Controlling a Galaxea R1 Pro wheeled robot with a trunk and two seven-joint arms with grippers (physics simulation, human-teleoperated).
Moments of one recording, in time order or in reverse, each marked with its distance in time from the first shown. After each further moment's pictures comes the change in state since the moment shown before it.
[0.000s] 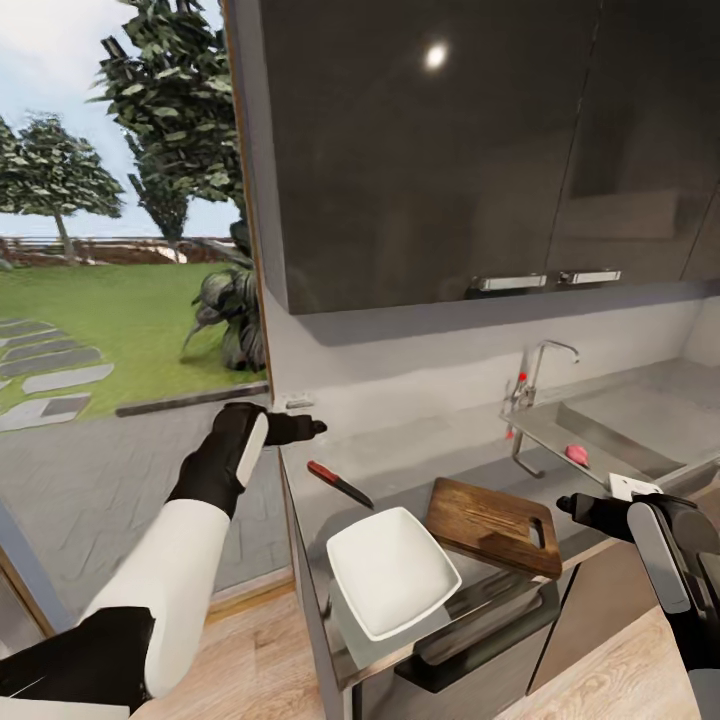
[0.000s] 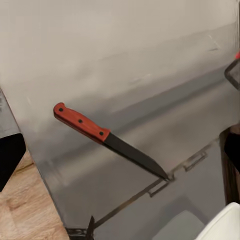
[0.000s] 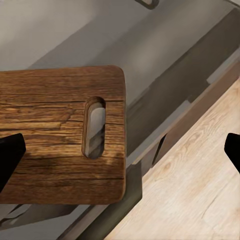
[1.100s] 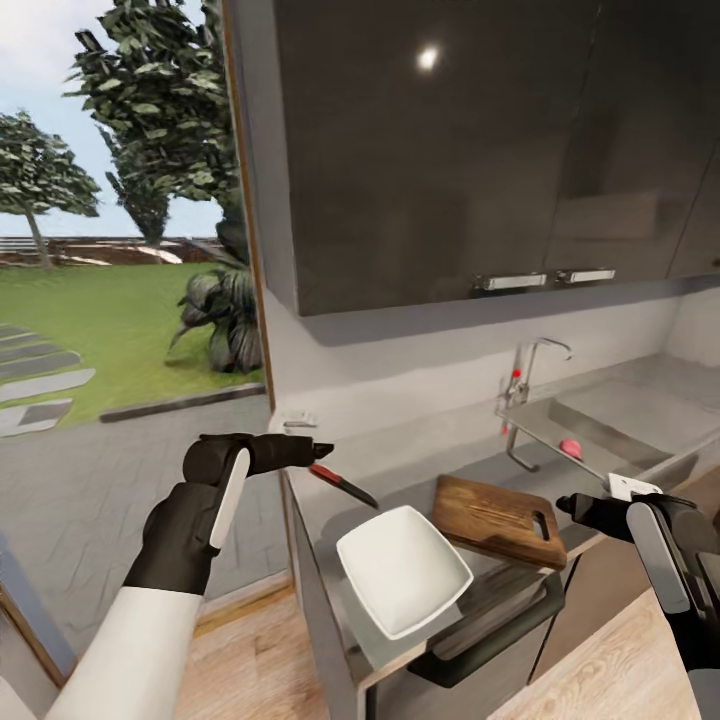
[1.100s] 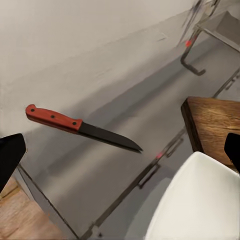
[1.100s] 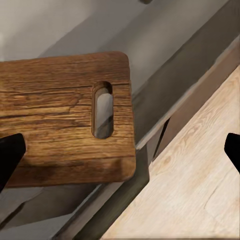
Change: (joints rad) left arm 0.265 0.052 -0.137 -0.486 0.001 0.131 -0.180; right arm 0.000 0.000 0.003 0.000 0.000 0.001 0.000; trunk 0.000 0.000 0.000
